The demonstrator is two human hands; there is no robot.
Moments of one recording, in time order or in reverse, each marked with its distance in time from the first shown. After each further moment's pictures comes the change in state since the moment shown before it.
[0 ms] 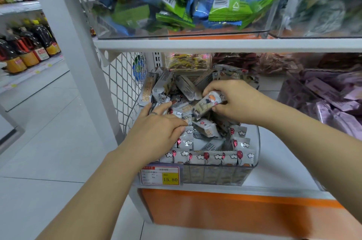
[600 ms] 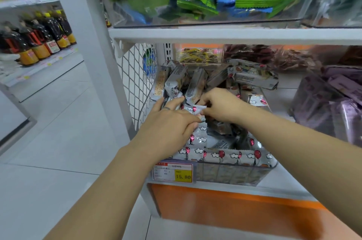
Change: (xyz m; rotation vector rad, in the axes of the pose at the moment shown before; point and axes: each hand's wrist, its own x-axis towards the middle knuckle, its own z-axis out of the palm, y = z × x) left_hand -0.001 -0.002 0.001 -0.004 0.019 0.012; right_hand 0.047 -0.011 0.059 -0.036 -0.197 0.104
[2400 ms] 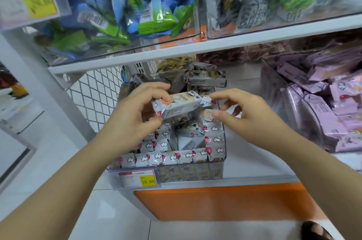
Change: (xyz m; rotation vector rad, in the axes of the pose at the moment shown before) left_hand 0.010 0.037 -0.046 -0.618 0.243 0.204; right_hand -0.131 0.071 -0.026 0.517 0.485 -0.048
